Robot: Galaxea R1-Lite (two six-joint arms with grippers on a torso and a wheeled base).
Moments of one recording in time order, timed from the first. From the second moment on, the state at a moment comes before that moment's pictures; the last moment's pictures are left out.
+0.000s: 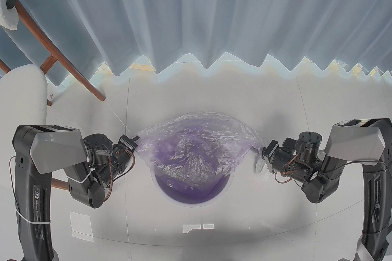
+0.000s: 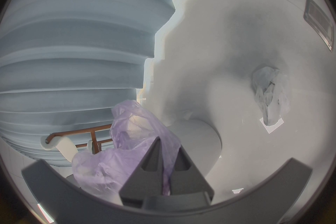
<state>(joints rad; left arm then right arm) -0.21 2.42 -0.74 -1.55 -0.09 -1.06 0.31 2.39 -0.74 -1.42 0.37 1.03</state>
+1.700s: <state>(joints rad) -0.19 2.46 -0.51 -1.55 -0.23 -0.84 0.39 2.30 -0.48 -1.55 0.53 1.09</state>
